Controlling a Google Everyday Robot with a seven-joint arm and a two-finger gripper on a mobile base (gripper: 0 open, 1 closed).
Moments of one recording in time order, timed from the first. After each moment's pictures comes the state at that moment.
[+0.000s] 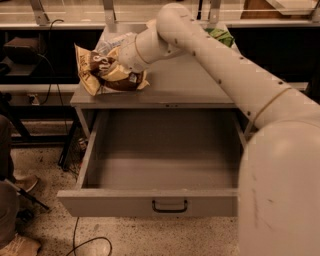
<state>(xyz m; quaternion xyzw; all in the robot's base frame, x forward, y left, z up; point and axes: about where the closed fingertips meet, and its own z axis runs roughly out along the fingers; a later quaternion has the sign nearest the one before) 0.714 0.152 0.886 -0.71 0.51 0.17 0.46</state>
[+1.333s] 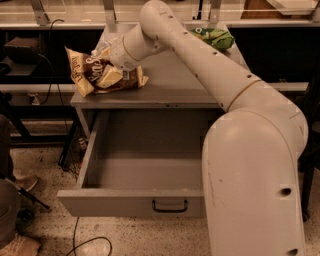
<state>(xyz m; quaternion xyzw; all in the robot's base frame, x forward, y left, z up) 0.741 0.176 0.867 -0.73 0.52 0.16 0.42</state>
